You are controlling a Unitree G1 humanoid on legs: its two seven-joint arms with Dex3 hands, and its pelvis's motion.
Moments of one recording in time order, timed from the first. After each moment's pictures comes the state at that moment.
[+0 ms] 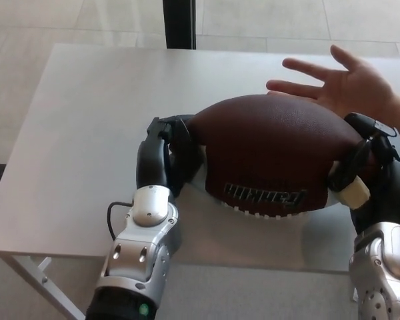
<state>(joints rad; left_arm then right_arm) -0.39 -0.15 -0.06 0.38 -0.07 0.25 0.28 -0.14 0.08 -0.11 0.11 0.24 -0.01 -0.21</state>
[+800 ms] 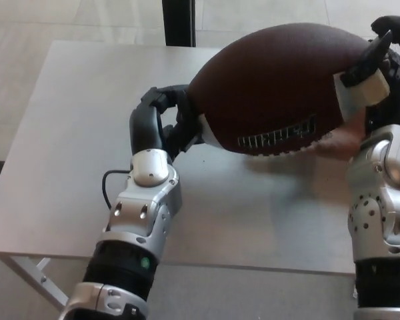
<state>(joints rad) -0.62 -0.10 -0.01 0.56 -0.10 0.25 0.38 -0.52 0.11 -0.24 0.19 0.23 -0.06 -0.38</state>
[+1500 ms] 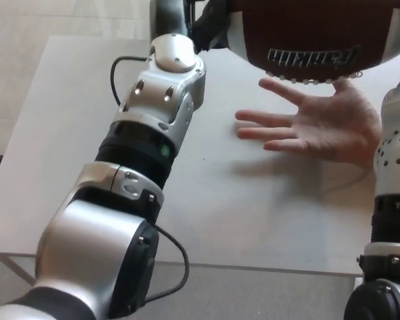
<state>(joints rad) -1.13 -0.06 -0.01 0.90 -0.07 0.32 0.38 -0.78 0.07 -0.47 0.29 0.31 -0.06 -0.47</state>
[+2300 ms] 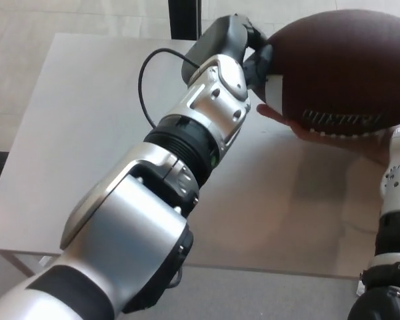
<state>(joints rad) -1.22 -0.12 -0.39 1.21 0.13 0.38 0.30 -0.71 0.09 -0.62 0.44 0.41 -0.03 -0.65</state>
